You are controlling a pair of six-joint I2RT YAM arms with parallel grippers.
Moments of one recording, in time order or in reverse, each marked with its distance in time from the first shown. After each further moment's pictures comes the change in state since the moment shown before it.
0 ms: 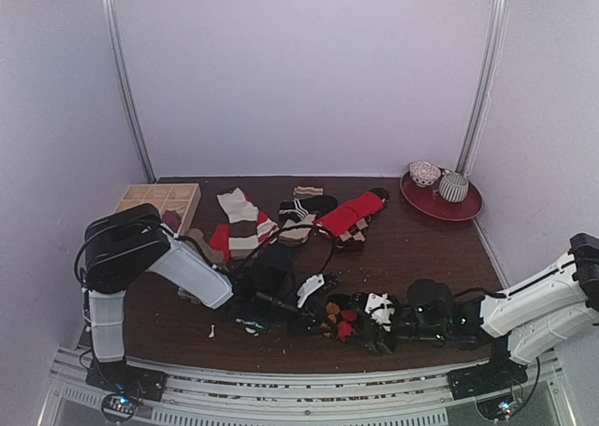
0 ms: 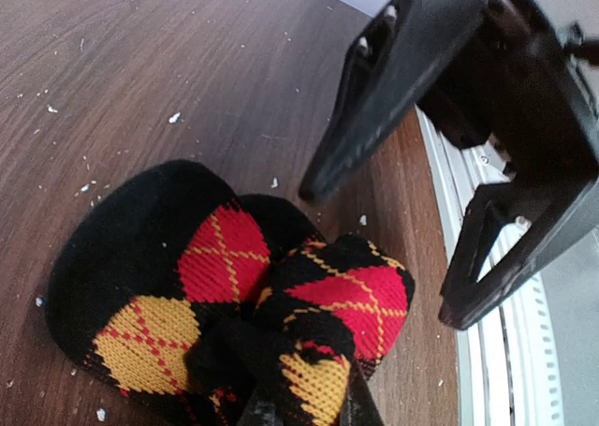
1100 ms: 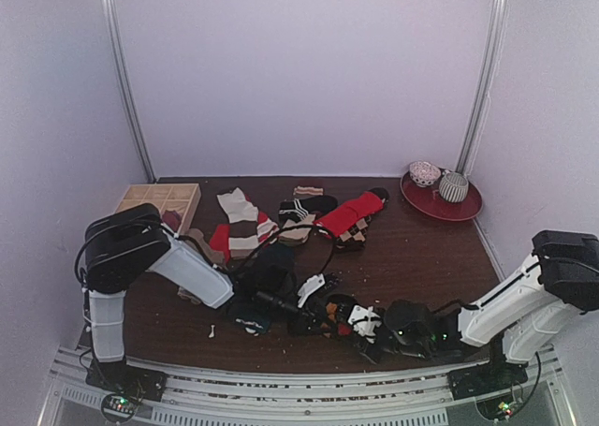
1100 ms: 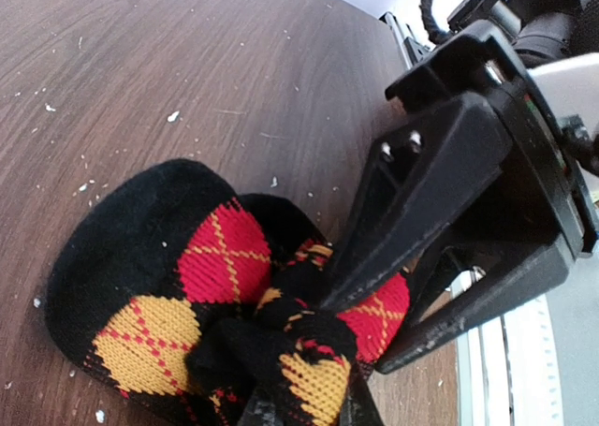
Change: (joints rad) left arm 0.000 0.004 0.008 -0.013 0.004 0.001; right arm 0.137 0.224 0.043 0.118 0.237 0.101
